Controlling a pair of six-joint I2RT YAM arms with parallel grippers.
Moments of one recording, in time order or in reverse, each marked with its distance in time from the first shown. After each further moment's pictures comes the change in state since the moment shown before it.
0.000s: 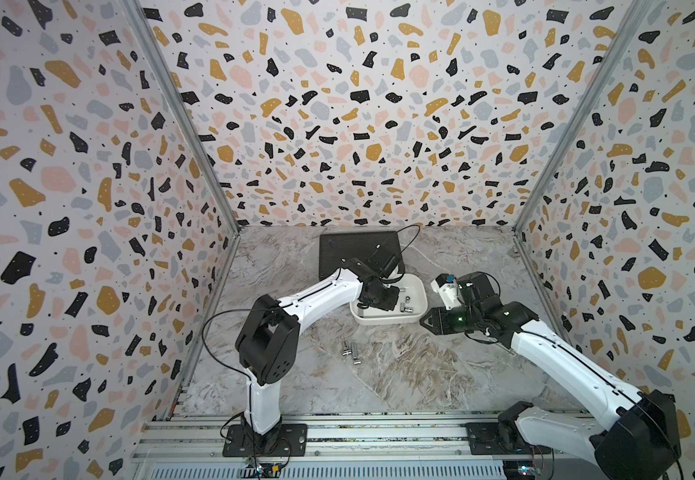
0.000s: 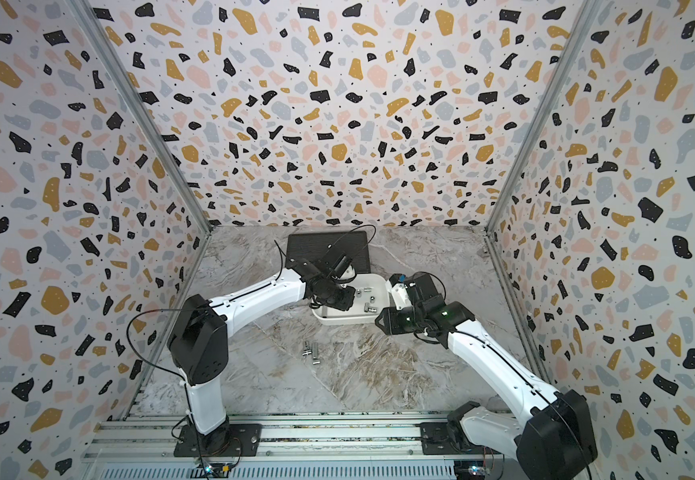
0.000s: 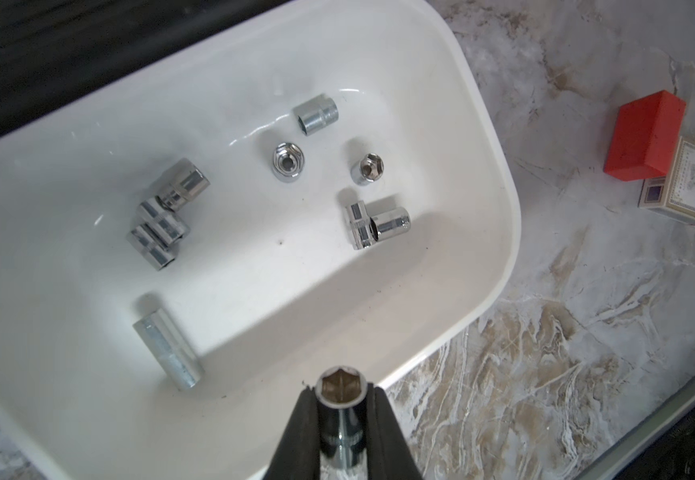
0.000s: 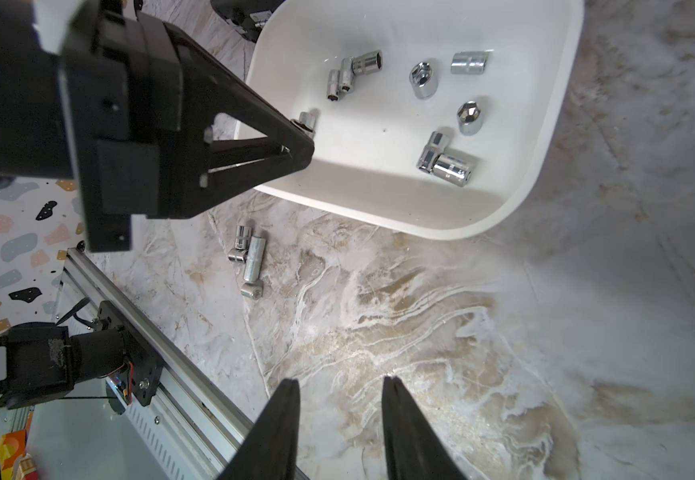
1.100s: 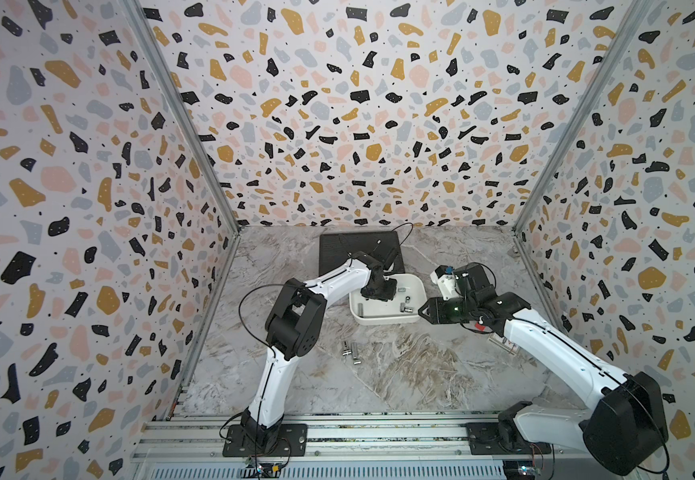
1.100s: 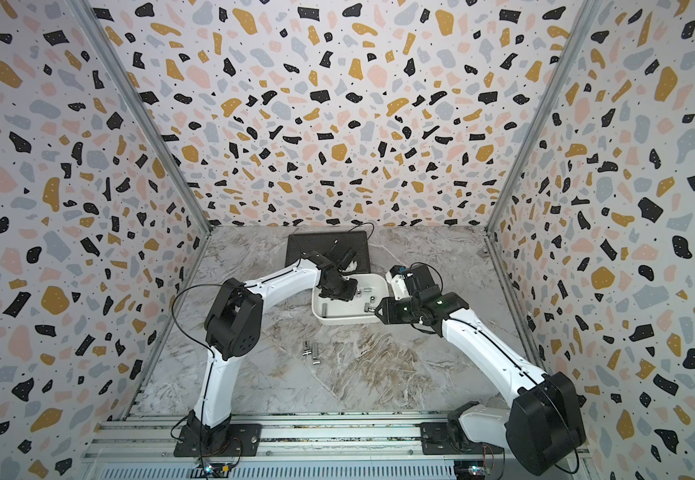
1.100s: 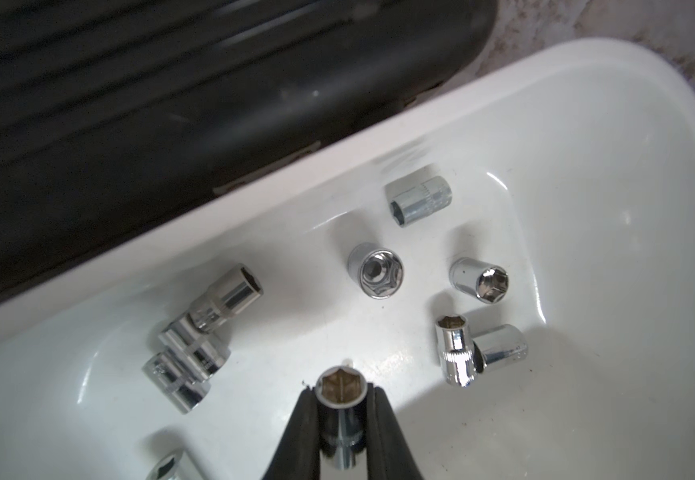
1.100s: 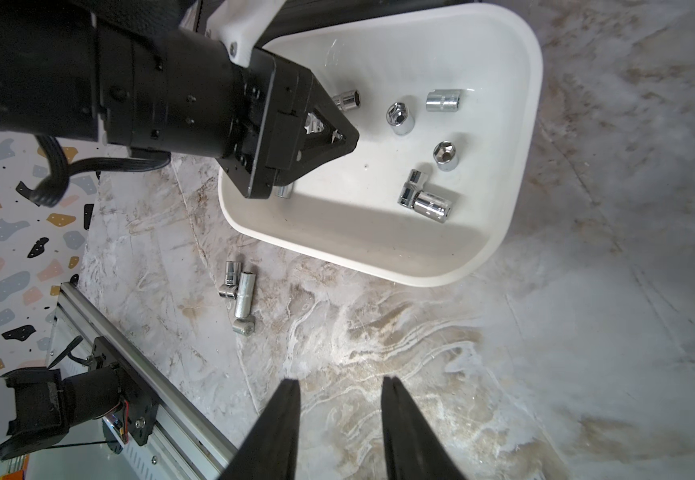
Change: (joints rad) left arm 0.064 0.259 0.182 0.007 -0.019 0.007; right arm -0.029 0.087 0.052 0.039 0.011 0.019
